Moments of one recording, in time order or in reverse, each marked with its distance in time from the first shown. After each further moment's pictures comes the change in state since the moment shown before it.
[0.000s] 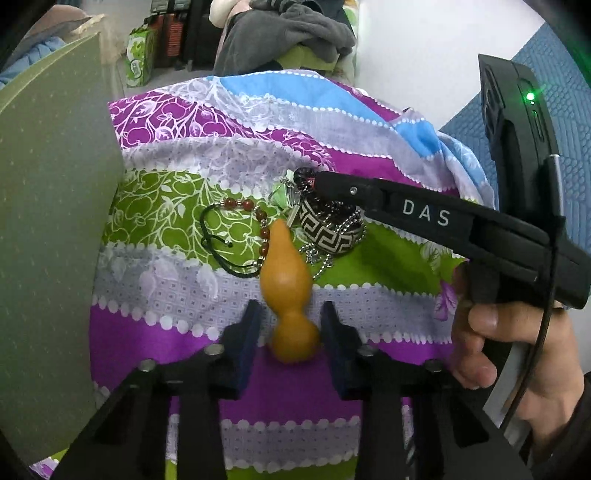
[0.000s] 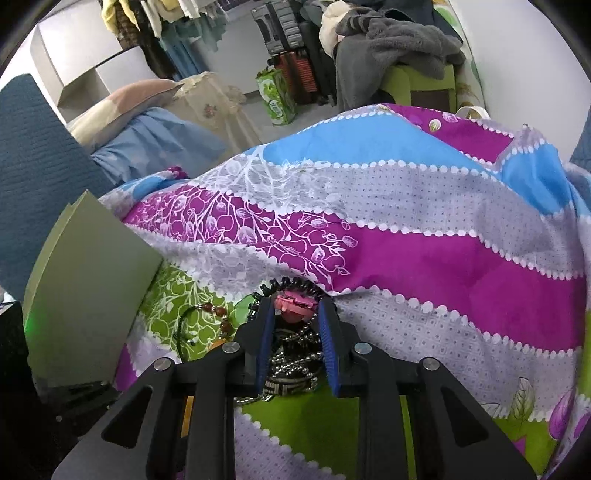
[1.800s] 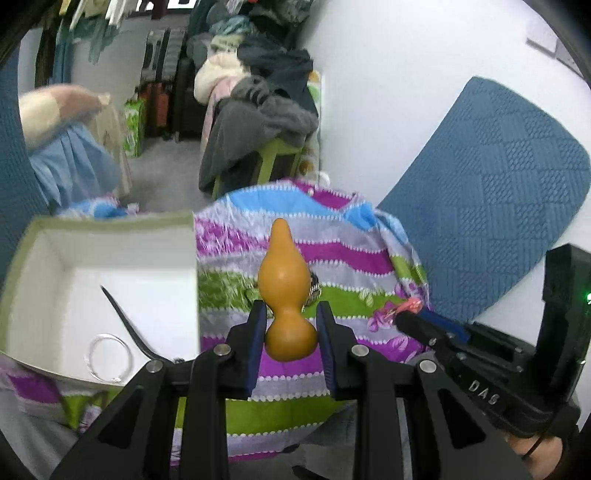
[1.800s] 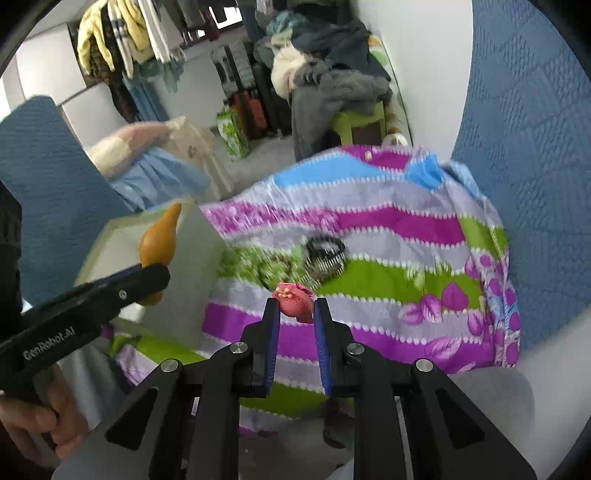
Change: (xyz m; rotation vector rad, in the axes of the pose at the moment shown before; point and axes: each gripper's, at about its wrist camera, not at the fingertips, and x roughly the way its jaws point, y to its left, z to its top) left arm -0.205 0.009 0.008 0.106 -0.236 -0.067; right arm -0.168 0.114 -0.068 0.134 -0.152 -0.215
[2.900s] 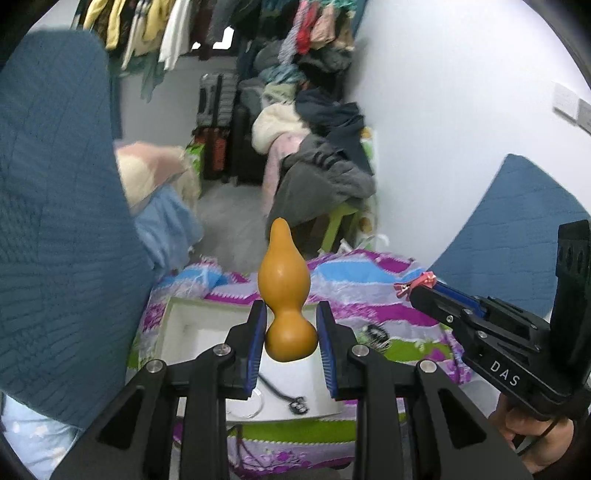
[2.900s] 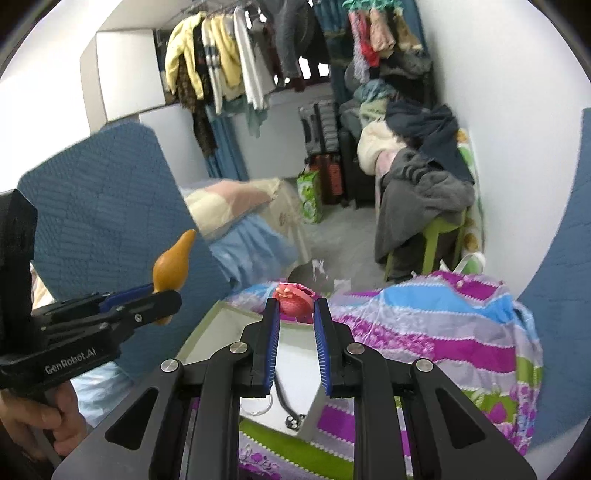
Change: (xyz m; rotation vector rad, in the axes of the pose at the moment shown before) left arm -0.131 0.103 0.066 -0.038 -0.122 0.186; right arm -0.043 0.154 0.100 -0.206 -0.183 0.178
